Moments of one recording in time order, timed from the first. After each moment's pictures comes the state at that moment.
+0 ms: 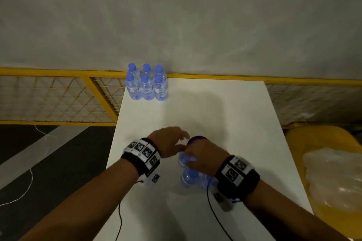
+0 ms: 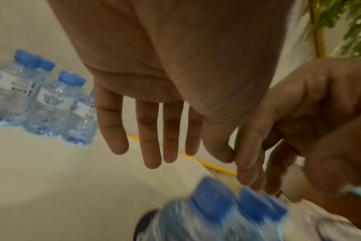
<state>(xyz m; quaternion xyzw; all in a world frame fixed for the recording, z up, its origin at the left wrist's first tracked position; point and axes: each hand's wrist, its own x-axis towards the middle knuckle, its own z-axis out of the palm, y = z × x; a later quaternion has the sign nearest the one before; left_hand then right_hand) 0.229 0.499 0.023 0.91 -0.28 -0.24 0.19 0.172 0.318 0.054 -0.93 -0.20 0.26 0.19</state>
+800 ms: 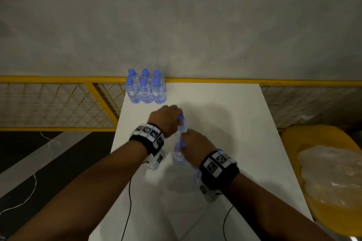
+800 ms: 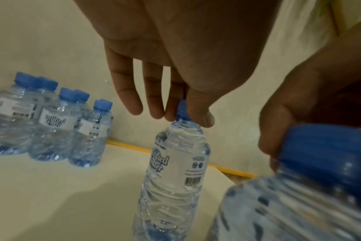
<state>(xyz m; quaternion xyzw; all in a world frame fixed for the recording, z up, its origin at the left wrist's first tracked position) 0.266 0.476 0.037 0.97 -0.21 -0.07 0.12 0.168 0.330 0.053 -0.97 -0.14 0.13 0.17</state>
